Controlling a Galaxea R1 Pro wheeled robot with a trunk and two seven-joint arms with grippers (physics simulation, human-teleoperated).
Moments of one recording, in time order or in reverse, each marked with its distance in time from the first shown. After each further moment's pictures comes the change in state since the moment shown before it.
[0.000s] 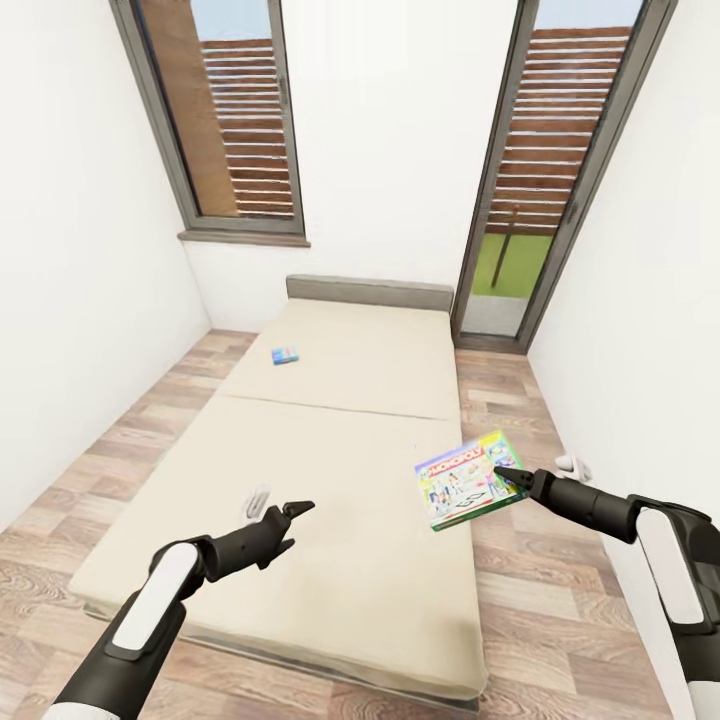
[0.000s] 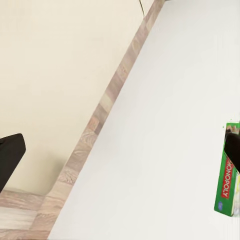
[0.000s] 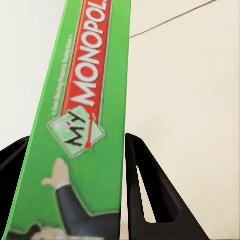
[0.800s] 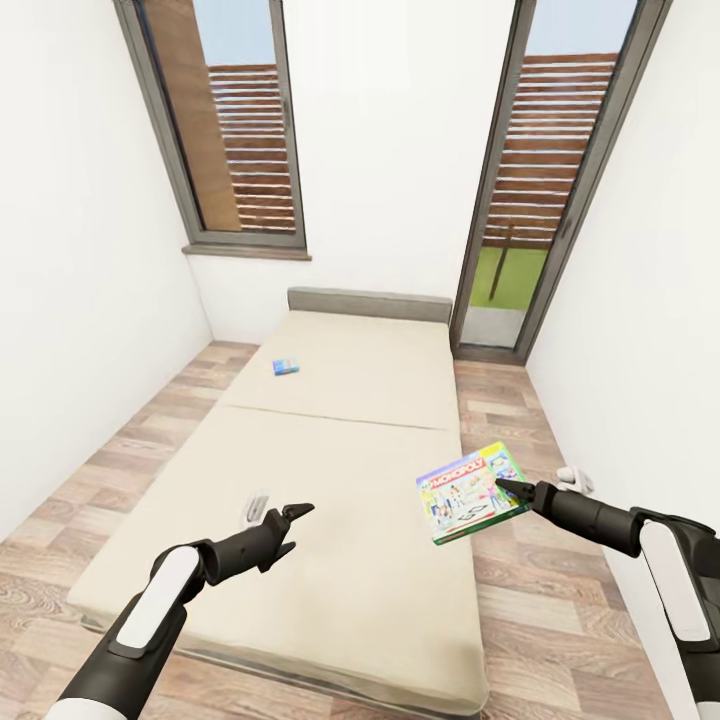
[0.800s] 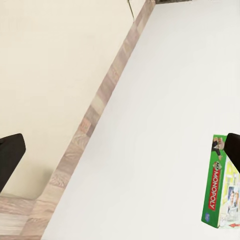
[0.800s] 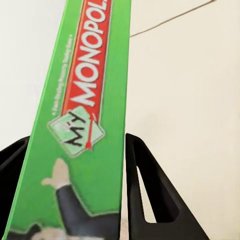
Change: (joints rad) left arm -0.010 0.002 -0.001 0.064 -0.001 -0.011 -0.056; right arm 0.044 -0.002 -0.001 -0.017 0.006 0.001 -0.001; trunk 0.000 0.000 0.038
